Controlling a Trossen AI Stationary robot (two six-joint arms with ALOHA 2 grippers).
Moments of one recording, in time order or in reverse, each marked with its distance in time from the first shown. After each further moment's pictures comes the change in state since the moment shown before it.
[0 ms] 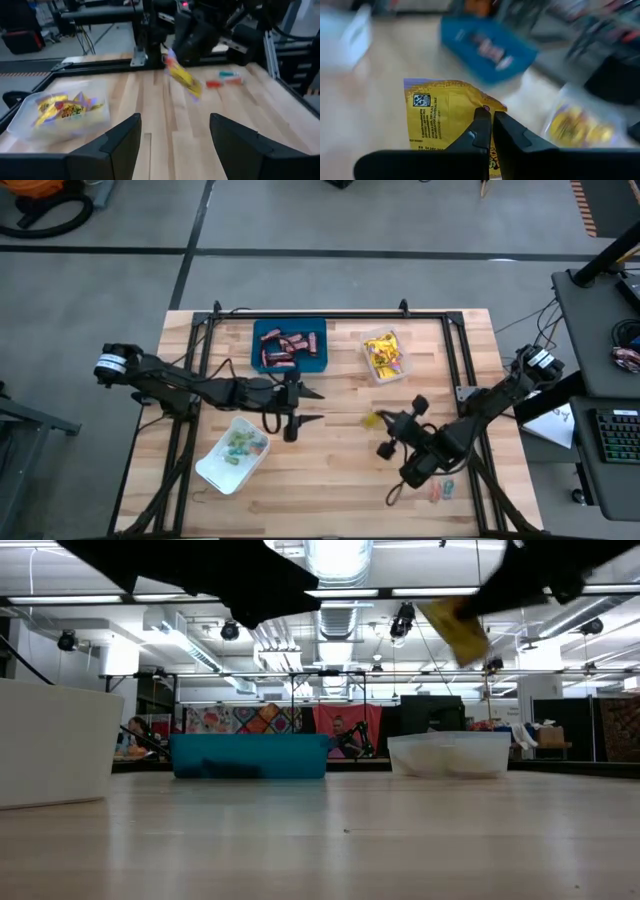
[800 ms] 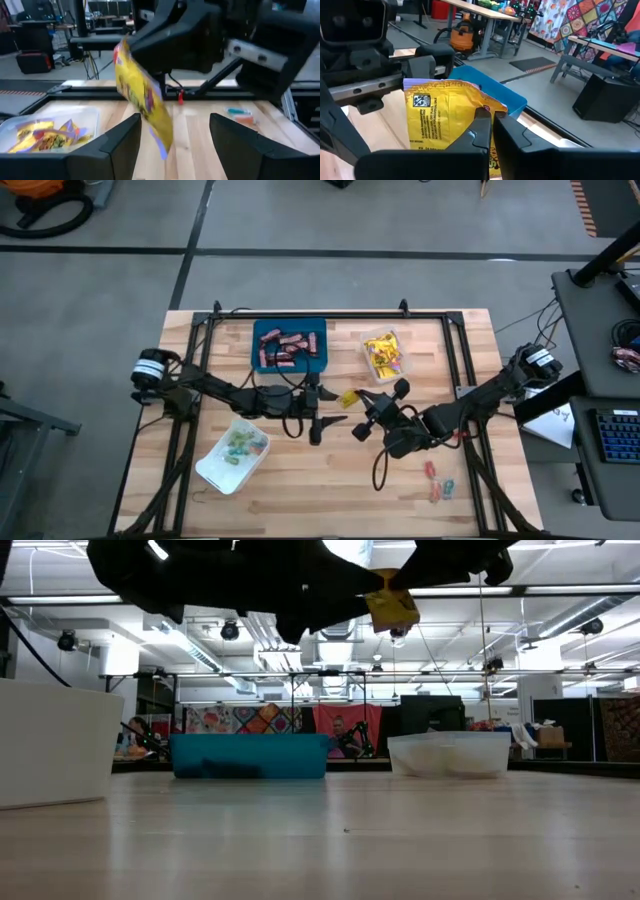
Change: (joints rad) left arm 0.002 0.312 0.087 0.417 -0.041 -0.039; right arm -0.205 -0.001 0.008 0.652 0.060 -0.611
